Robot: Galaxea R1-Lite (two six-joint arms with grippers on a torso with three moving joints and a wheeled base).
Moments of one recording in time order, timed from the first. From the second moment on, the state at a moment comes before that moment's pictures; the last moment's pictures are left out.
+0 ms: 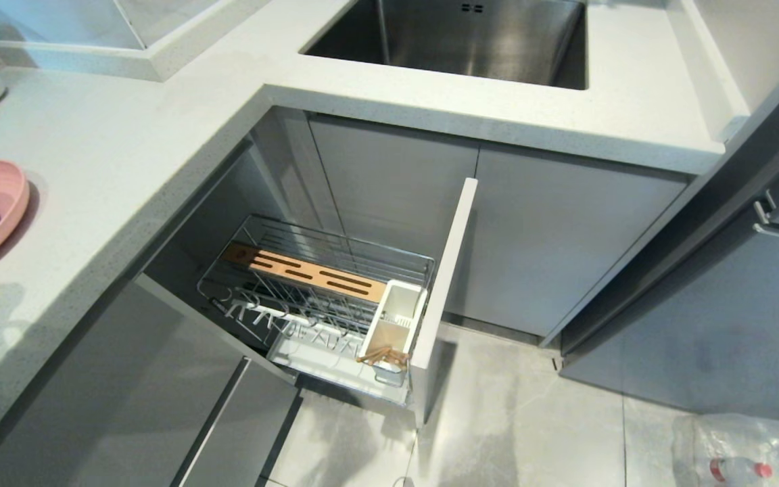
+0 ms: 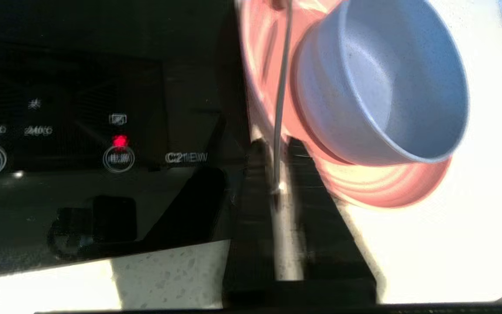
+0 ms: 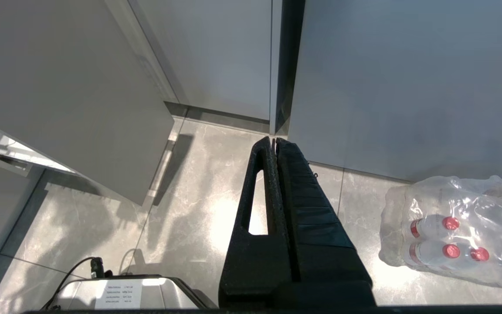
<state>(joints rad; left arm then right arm) 0.71 1.13 -0.76 -0.17 -0.01 -0.88 0.00 0.00 0.00 0.00 -0.02 0.05</state>
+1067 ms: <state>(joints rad) 0.70 0.97 -0.82 -0.13 0.00 -0.72 0.00 0.00 0.00 0.00 -0.02 0.05</state>
